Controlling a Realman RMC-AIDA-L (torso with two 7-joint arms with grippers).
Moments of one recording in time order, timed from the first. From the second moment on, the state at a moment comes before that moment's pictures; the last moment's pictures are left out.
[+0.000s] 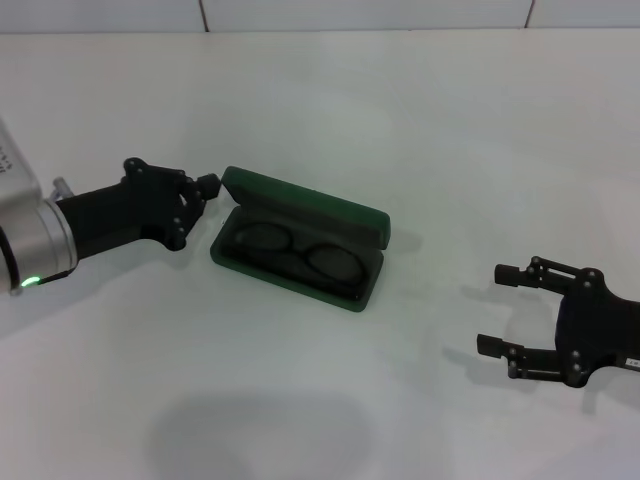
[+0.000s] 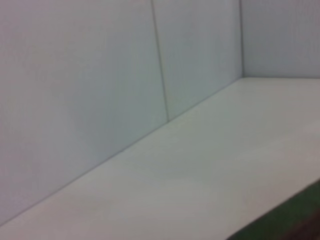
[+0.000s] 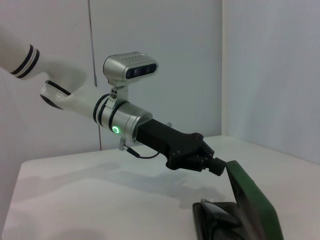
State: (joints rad) left arm -0.44 -2.03 0.91 0.47 1.63 1.20 -0.88; right arm 0.38 2.02 -0.99 -0.42 -1.65 -1.56 0.82
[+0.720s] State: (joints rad) left arm -0.32 -2.10 0.82 0.82 1.70 1.37 -1.58; right arm 0.37 2.01 -0.97 -0.42 -1.64 -1.55 0.82
